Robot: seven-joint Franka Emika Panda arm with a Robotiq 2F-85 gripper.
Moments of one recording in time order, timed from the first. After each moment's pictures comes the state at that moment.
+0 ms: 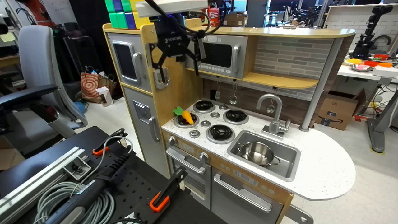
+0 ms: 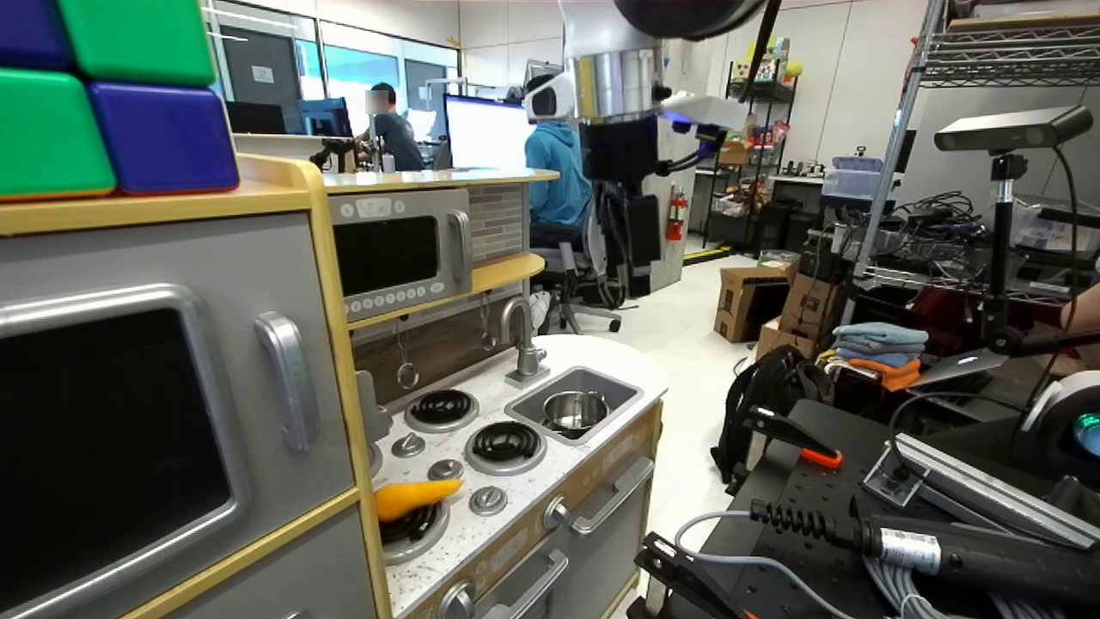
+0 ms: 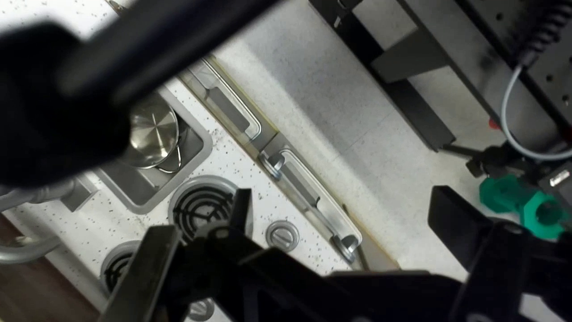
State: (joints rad) arm 0.05 0.06 0.01 -2.33 -0.28 2.32 -0.65
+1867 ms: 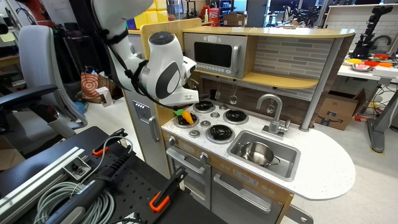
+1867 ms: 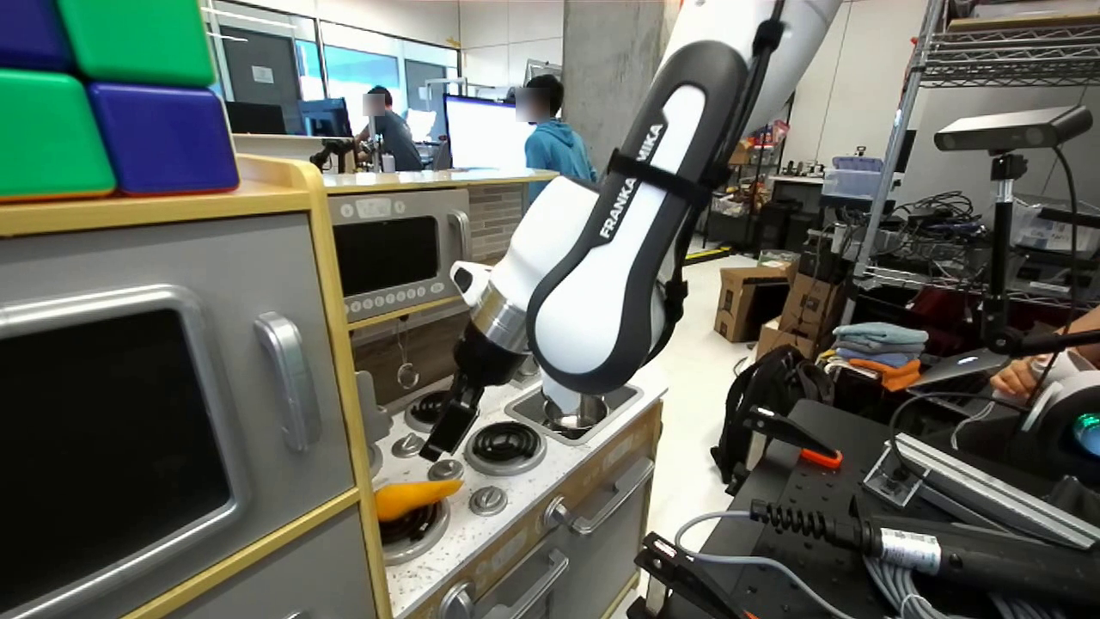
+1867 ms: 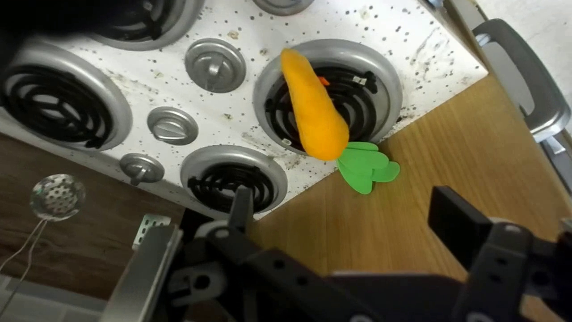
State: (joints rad) arm -0.17 0.83 0.30 -2.08 -0.30 3.36 -0.46
